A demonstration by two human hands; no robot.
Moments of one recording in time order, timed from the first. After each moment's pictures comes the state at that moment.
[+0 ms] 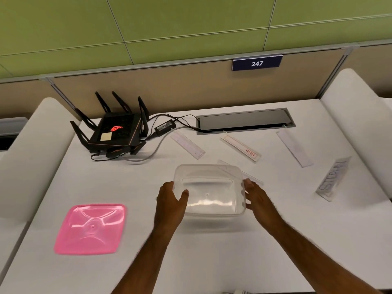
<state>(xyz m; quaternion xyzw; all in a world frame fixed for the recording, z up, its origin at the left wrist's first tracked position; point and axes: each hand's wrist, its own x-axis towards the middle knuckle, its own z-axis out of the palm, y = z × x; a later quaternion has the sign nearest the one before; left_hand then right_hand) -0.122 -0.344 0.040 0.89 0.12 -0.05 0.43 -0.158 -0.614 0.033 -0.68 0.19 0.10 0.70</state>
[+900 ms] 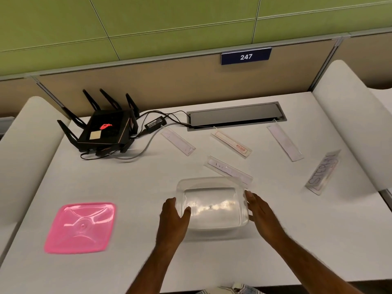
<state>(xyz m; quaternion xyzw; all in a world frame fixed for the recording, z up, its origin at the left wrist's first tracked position) -0.171 -0.379 0.003 0.90 0.14 -0.12 0.39 -0.205 -0.650 0.011 -0.71 0.19 0.11 0.67</state>
